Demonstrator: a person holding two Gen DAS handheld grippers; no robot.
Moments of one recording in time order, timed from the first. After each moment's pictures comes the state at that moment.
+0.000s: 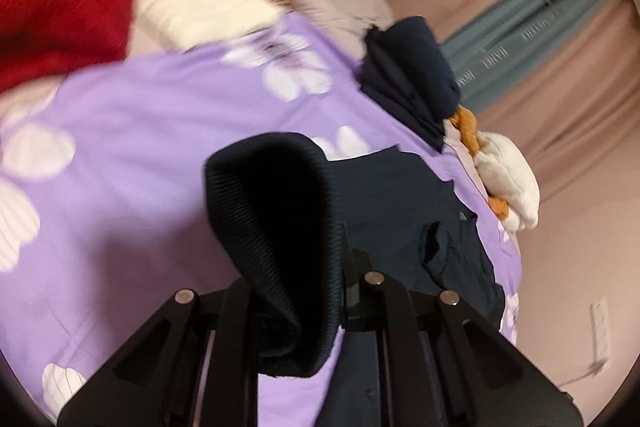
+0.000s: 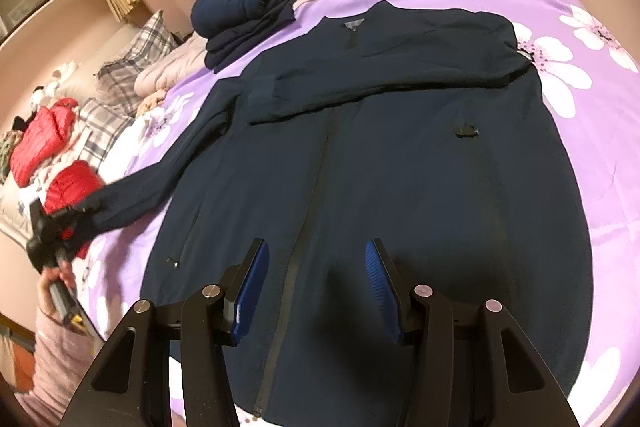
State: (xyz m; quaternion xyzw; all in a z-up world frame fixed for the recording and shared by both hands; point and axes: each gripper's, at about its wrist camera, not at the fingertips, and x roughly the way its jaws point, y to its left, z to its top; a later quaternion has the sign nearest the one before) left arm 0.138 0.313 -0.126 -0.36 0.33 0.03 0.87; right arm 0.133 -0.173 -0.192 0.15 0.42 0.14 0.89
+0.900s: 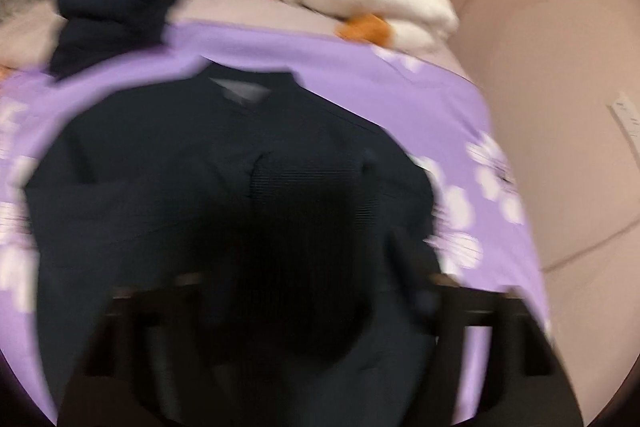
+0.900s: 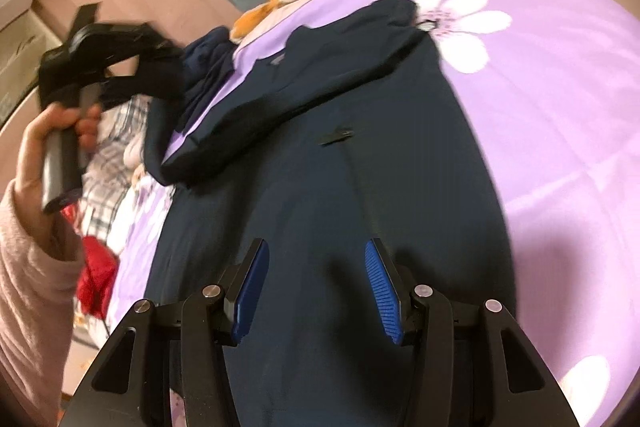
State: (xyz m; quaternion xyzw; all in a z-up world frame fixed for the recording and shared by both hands) left arm 0.342 -0.145 -0.089 -0.11 0.46 -0.18 0.86; right arm 0.113 -0.283 -0.233 0.28 0.37 0.09 0.88
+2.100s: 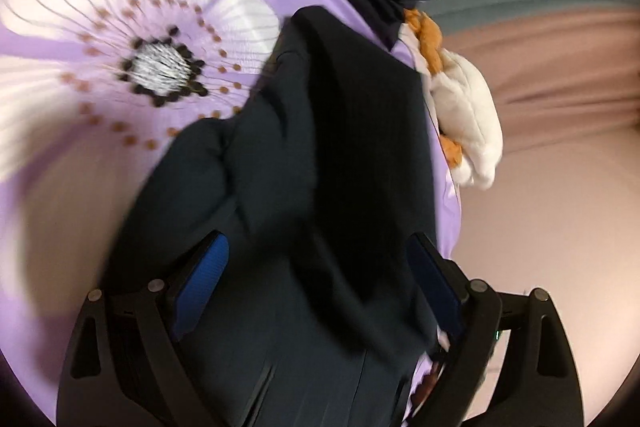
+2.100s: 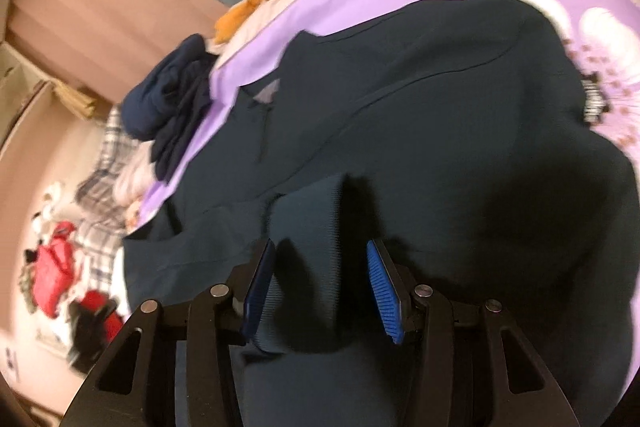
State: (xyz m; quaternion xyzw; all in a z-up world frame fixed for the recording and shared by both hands) left arm 0.343 0.156 -0.236 -0.48 0.43 -0.12 0.75; right arm 0.341 -0.261 -0.236 0.31 0.40 0.15 0.85
